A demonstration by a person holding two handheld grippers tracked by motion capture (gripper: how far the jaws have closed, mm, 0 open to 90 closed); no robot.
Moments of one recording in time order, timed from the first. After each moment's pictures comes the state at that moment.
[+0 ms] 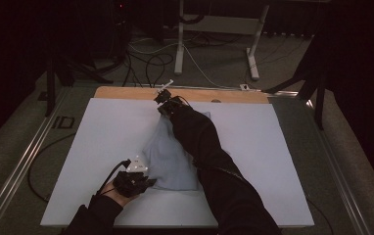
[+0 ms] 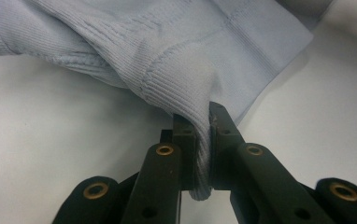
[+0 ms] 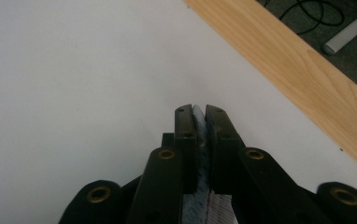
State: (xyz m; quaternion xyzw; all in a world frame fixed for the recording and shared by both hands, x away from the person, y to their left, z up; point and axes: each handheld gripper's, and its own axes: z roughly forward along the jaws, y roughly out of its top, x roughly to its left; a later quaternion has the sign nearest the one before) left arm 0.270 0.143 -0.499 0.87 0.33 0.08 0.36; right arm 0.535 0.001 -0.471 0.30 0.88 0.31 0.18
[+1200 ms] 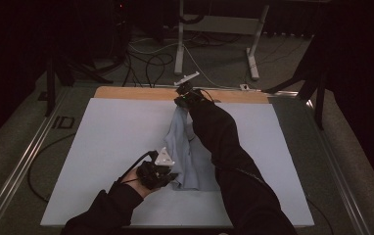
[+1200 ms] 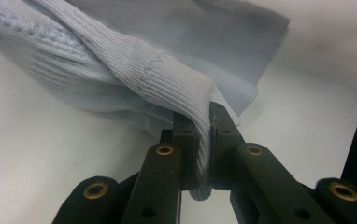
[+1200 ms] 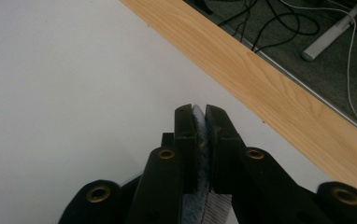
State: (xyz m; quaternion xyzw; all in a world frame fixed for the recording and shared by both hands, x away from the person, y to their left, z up) left arm 0.280 0.075 -0.457 0.90 0.25 0.09 0.34; right arm 0.529 -0.068 -0.433 0.33 0.86 0.35 0.19
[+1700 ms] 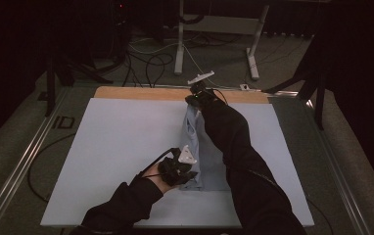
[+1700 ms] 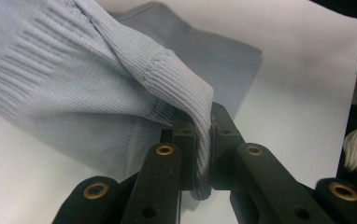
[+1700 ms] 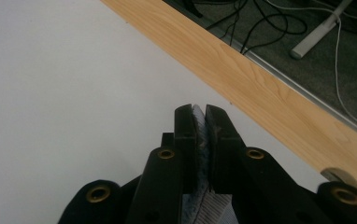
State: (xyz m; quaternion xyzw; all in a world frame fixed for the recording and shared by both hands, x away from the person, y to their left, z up) left arm 0.290 0.019 -0.453 0.91 0.21 0.08 0.34; right arm 0.528 -0.110 -0.429 0.34 0.85 0.36 0.19
